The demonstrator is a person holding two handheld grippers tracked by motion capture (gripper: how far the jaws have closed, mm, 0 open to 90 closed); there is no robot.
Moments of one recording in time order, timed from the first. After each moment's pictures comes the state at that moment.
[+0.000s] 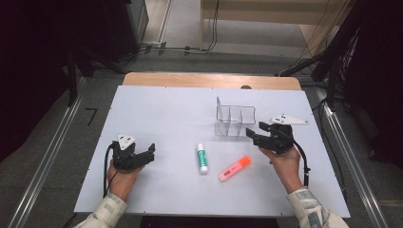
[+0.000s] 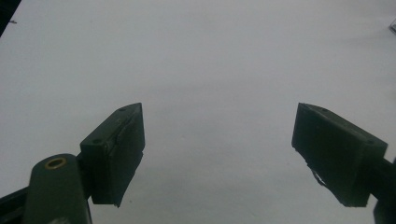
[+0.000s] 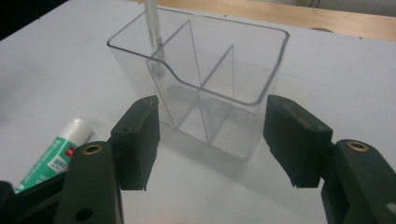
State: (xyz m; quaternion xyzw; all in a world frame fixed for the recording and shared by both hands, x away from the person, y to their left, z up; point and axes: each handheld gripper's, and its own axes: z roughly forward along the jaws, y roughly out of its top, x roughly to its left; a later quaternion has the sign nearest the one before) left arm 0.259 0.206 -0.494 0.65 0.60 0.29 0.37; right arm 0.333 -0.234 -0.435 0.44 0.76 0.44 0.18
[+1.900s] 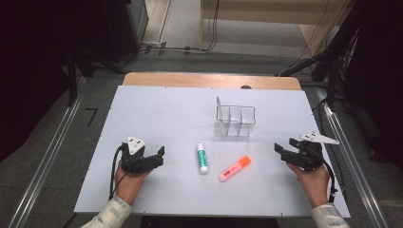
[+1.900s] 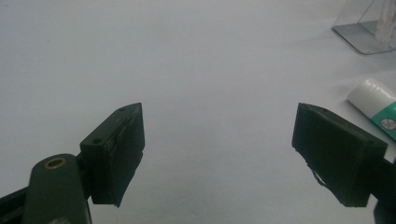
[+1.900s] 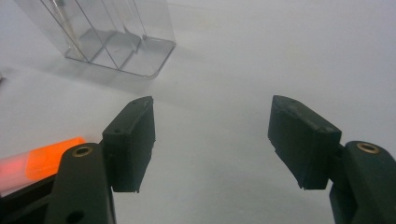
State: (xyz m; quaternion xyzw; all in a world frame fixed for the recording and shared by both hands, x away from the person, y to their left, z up) left arm 0.249 0.177 -0.485 0.68 0.56 0.28 0.39; right arm 0.306 -0.311 -0.463 0.51 0.74 0.38 0.21
